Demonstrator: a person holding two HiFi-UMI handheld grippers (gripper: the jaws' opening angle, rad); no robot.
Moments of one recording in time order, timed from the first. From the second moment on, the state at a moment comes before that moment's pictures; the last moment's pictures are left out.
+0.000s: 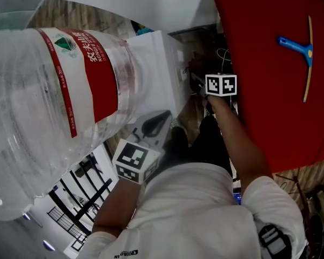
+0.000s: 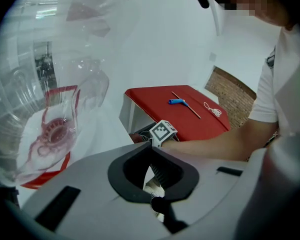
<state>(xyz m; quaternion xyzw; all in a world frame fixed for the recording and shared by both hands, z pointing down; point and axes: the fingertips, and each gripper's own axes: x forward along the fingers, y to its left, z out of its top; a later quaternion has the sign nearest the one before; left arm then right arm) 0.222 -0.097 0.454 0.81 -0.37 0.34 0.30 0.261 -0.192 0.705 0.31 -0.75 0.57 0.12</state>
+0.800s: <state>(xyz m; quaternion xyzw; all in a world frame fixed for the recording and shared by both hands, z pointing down) 0.236 -0.121 0.443 0.82 -0.37 0.33 0.28 0.247 -0.276 0.513 0.22 -0.83 0.51 -0.01</state>
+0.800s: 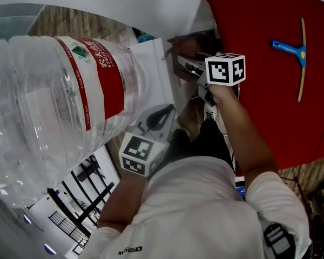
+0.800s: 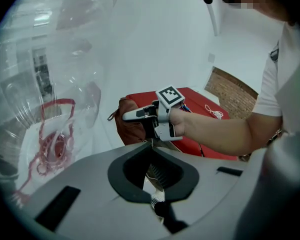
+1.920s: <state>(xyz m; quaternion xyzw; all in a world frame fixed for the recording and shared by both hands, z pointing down) 0.226 -0.119 0.459 0.80 -0.37 0.34 0.31 0.248 -0.282 0.809 0.32 -0.72 0.59 0.17</state>
